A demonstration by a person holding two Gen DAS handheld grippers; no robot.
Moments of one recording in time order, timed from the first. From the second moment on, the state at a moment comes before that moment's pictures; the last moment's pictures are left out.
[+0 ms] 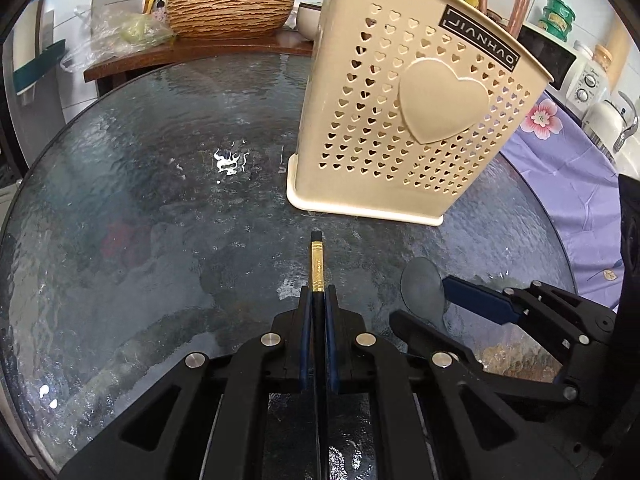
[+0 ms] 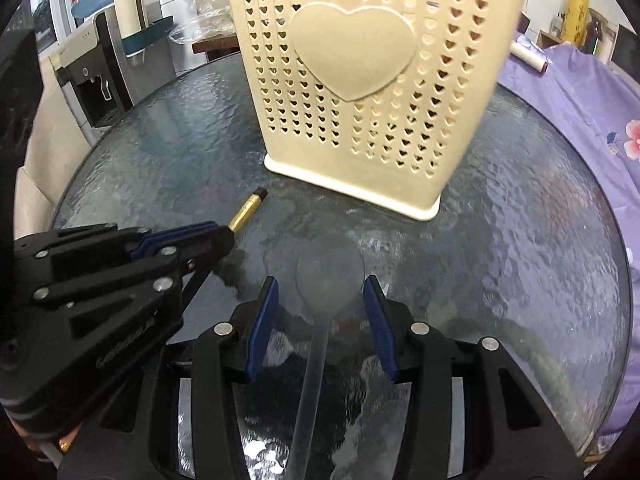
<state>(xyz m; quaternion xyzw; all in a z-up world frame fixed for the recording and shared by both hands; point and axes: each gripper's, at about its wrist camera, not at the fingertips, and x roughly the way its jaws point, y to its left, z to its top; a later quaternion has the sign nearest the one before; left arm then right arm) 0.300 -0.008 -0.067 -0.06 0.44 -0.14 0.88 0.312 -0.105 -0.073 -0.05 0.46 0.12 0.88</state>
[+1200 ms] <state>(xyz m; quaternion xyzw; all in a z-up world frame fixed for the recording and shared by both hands) 0.249 0.014 0.013 -0.09 0.35 -0.17 0.92 0.258 -0.166 0.022 0.05 0.35 0.17 0.92</state>
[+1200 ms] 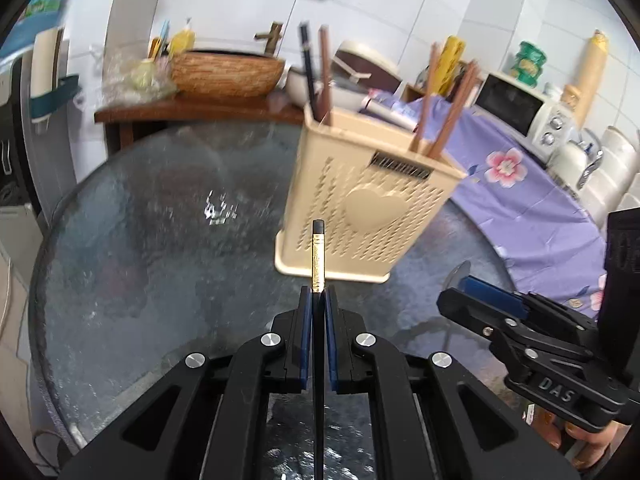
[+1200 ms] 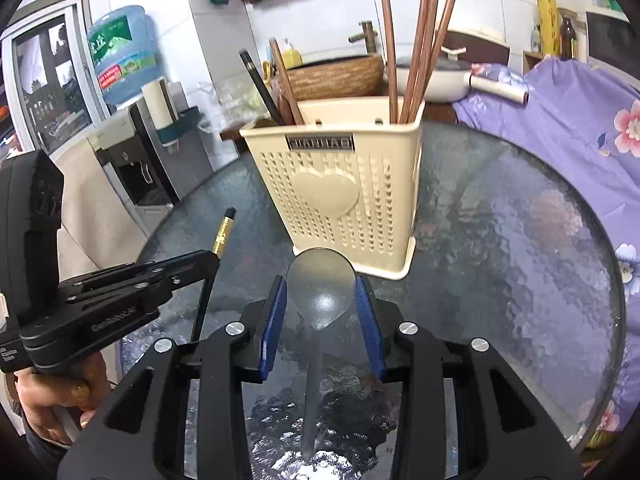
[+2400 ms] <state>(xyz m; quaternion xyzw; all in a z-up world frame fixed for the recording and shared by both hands) 0.231 0.049 0.044 -0.12 0.30 -0.15 0.93 0.325 -0.089 -0.056 -0.04 0.44 0.15 0.89</state>
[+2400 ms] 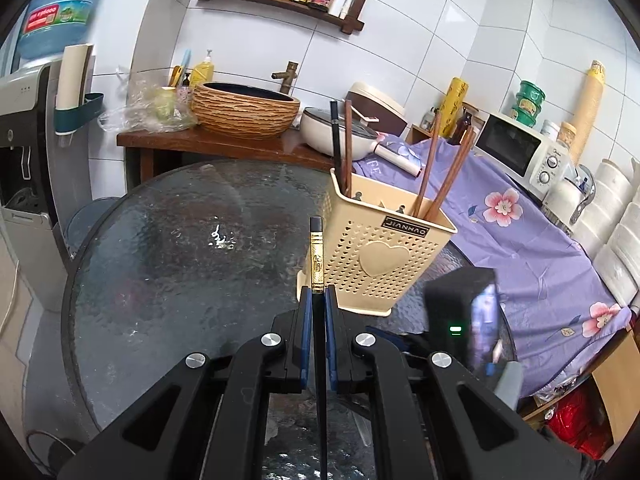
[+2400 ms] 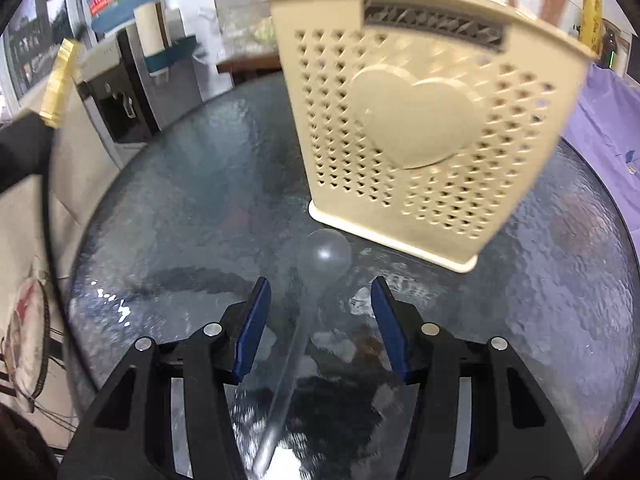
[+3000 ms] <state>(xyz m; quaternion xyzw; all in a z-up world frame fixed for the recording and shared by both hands) 0.239 0.066 0.032 -0.14 0.31 -0.14 0.93 0.356 -0.058 -0.073 -0.06 0.44 0.12 0.89</state>
